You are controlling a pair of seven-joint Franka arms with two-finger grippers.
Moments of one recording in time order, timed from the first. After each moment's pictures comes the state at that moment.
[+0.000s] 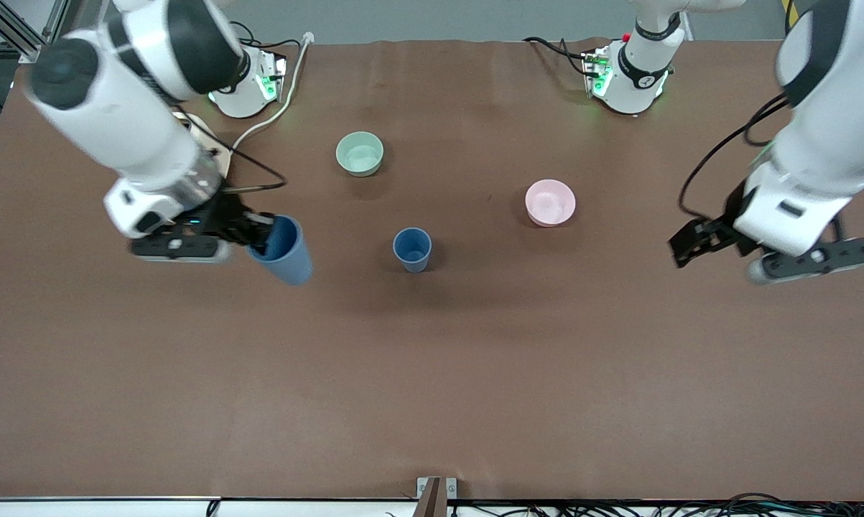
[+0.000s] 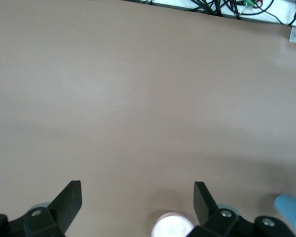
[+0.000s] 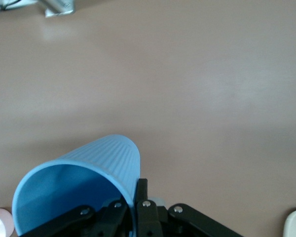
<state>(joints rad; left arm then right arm) -0.08 0.20 -0.16 -1.36 0.09 1.65 -0.36 0.37 0.19 0.06 -1.60 0.08 1.92 0.47</state>
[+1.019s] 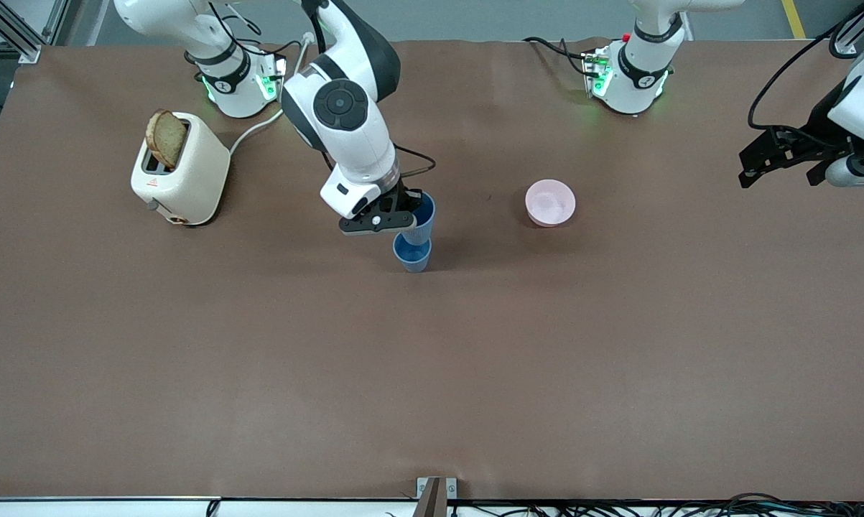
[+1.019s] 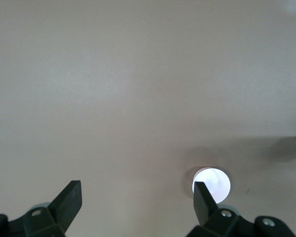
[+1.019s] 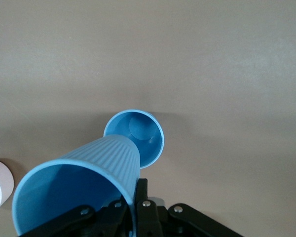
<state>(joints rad) -0.08 -0.05 -0.05 -1.59 0.01 1.59 -0.13 0.68 0.33 0.05 -1.76 0.08 2.14 0.65</state>
